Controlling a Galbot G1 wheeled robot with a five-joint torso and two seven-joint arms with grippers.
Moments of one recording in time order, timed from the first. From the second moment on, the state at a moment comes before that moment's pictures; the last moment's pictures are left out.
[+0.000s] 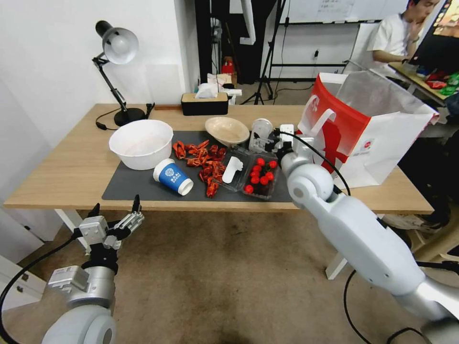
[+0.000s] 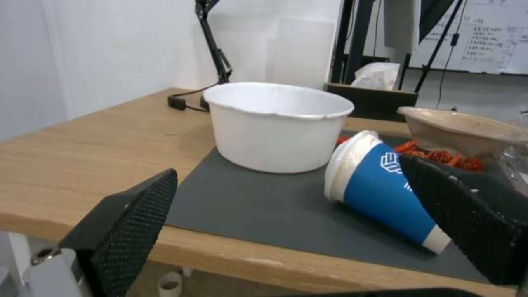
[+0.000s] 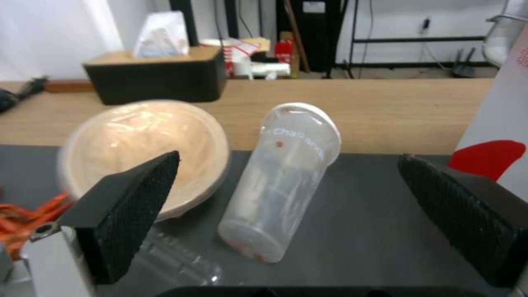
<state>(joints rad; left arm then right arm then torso) 1.70 -1.42 -0.68 -2.28 -0.37 0.06 -0.13 -0.46 1.09 -0.16 1.65 0.91 -0.42 0.61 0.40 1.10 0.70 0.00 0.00</state>
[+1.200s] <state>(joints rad) 1.71 -1.40 -0.69 -2.28 -0.38 0.06 -0.13 -0.23 1.21 -0.27 1.32 0.95 -0.66 0.64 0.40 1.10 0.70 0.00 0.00</state>
